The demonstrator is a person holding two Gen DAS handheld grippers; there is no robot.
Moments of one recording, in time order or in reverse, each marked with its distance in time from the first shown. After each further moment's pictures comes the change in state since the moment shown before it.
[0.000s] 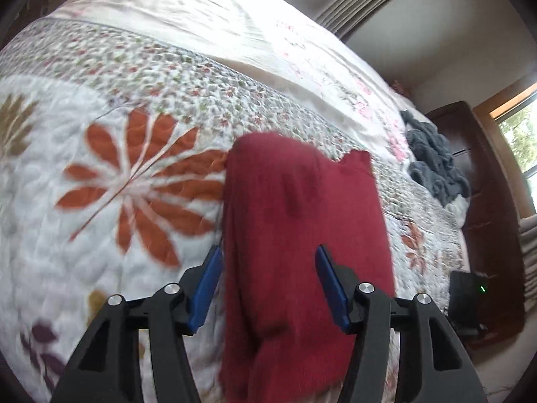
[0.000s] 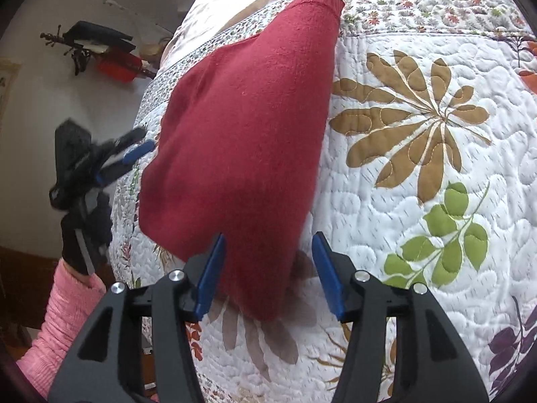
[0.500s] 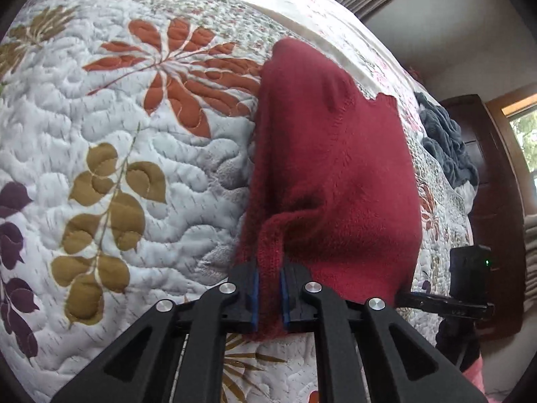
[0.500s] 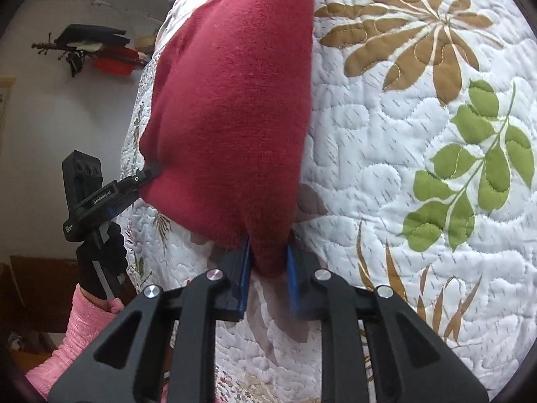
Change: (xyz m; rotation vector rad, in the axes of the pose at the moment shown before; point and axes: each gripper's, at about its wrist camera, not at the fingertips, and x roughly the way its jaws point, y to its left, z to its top) left arm 0.004 0.026 -0.090 -0.059 0.080 0.012; right arm 0.025 -0.009 -0.039 0.066 0.092 0.070
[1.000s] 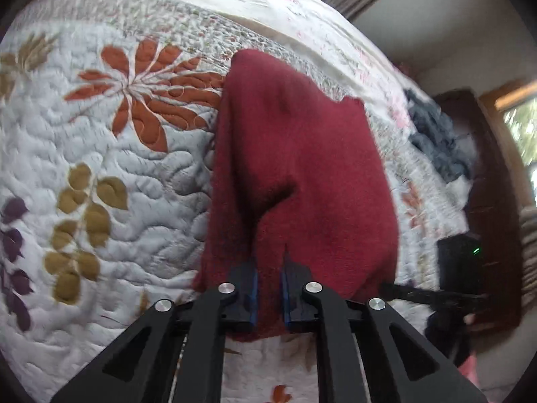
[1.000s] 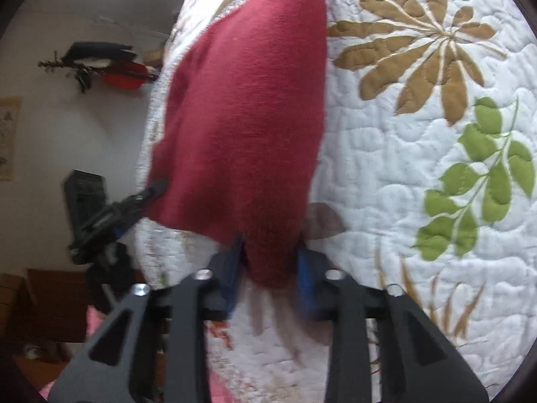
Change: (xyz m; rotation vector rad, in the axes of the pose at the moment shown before) left arm -0.018 -0.035 0.004 0.002 -0.018 -0.028; right arm -0.016 -0.001 0.012 0.064 -0.032 0.097
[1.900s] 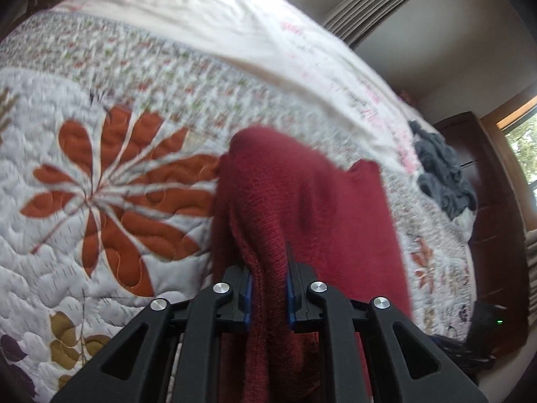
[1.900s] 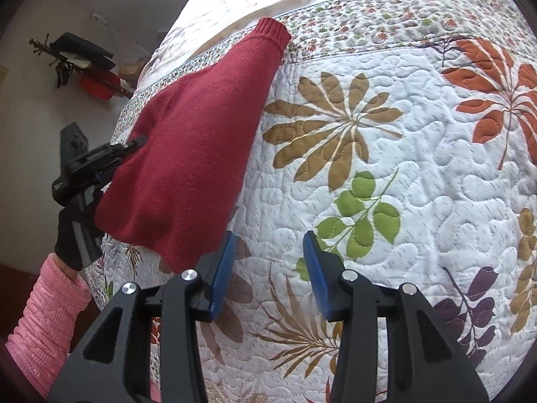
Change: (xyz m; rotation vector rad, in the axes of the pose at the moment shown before) left arm 0.045 0.008 0.084 0.021 -0.108 0.036; right arm -0.061 -0.013 -0.002 -0.129 -0.176 -0.277
